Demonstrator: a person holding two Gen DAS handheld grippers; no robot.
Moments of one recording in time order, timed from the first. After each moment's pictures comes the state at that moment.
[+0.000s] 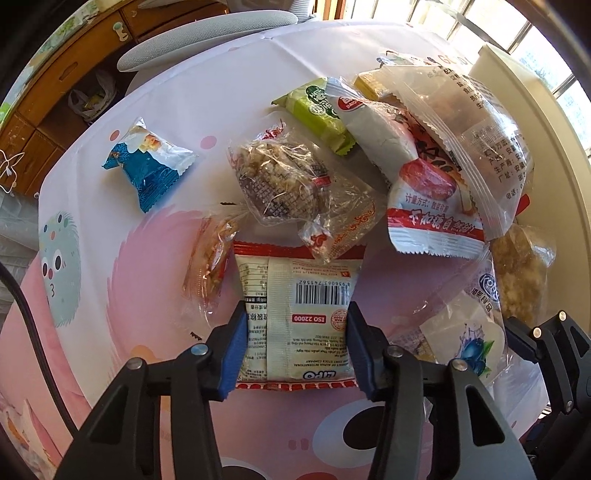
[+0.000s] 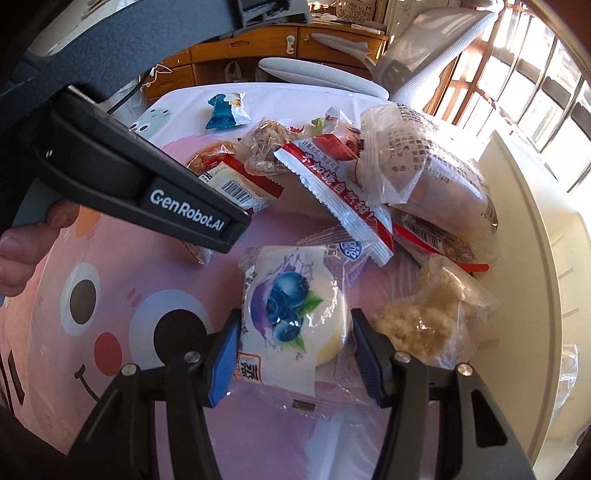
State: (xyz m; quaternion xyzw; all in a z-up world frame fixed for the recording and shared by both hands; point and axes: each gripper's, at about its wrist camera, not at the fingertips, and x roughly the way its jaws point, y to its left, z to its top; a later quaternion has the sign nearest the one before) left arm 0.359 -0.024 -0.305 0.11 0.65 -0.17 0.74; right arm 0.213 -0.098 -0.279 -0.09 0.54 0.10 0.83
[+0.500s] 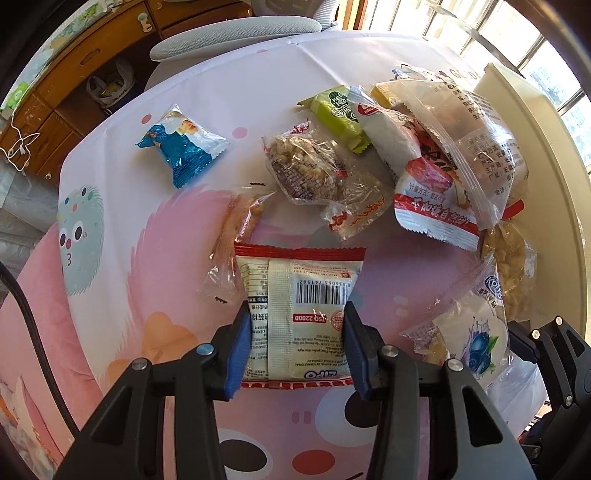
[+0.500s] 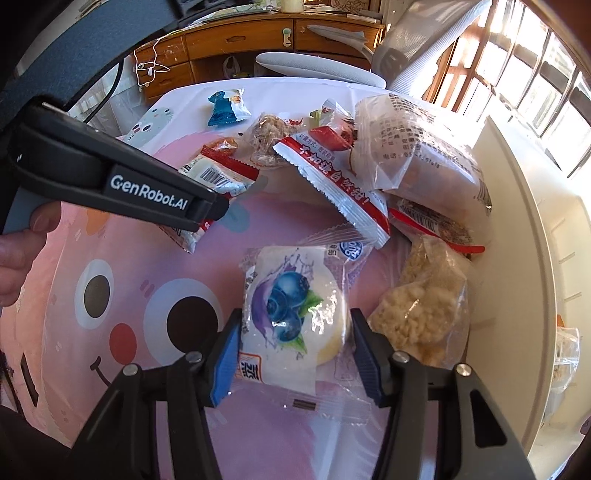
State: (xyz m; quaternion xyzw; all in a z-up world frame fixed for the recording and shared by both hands) left arm 0.335 0.009 -0.284 0.09 0.65 -0.14 0.75; right arm 0.208 -0.103 -0.269 -0.07 0.56 0.10 0.82
